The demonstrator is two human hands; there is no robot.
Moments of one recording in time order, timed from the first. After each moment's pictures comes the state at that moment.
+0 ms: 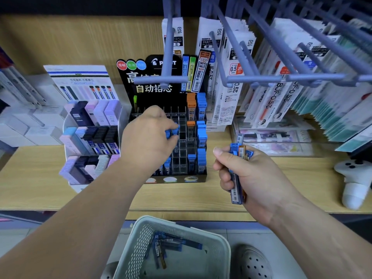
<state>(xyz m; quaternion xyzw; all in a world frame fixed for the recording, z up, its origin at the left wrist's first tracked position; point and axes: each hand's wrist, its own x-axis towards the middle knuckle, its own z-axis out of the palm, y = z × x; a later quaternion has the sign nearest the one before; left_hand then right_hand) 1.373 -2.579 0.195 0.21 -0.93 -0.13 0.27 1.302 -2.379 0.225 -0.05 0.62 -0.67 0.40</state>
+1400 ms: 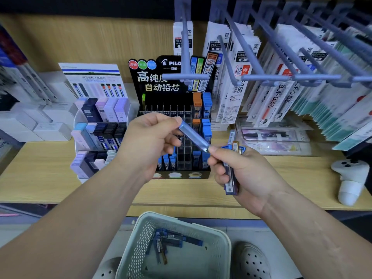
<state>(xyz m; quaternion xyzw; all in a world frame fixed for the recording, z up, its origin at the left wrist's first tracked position) 1.398 -2.554 0.231 0.32 -0.58 -0.71 0.23 1.313 -2.392 0.226 -0.04 0.58 -0.68 0.45</state>
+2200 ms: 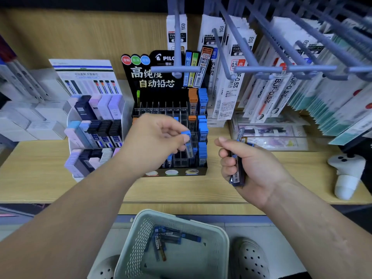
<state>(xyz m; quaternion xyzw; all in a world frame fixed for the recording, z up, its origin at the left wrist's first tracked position) 1.397 -2.558 0.219 0.24 -0.79 -0.54 0.17 1.301 -2.385 0.224 0.06 0.54 -0.71 0.44</state>
